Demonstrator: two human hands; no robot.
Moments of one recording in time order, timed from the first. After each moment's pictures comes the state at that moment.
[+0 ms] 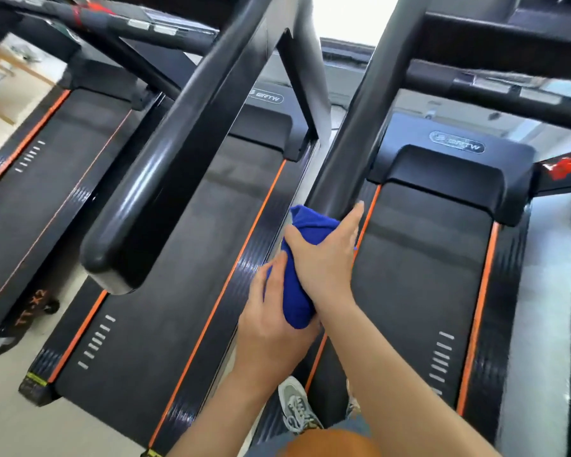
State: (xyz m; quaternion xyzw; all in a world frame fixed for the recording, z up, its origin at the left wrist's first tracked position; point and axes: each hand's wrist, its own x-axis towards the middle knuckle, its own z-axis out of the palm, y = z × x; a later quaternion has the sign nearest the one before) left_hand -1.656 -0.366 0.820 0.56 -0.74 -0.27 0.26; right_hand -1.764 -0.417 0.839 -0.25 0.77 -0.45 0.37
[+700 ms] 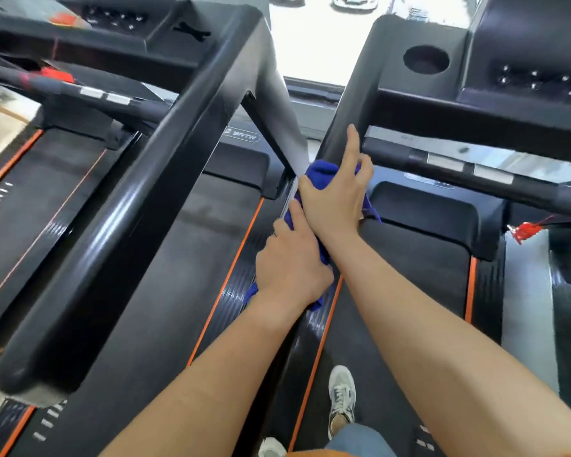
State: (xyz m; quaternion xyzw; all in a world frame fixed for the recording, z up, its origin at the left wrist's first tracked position) left_hand -1.825 -0.538 0.845 0.58 -0.80 -0.15 0.03; right_hand -1.912 -0.585 0.843 -0.35 0.79 -0.49 0.15
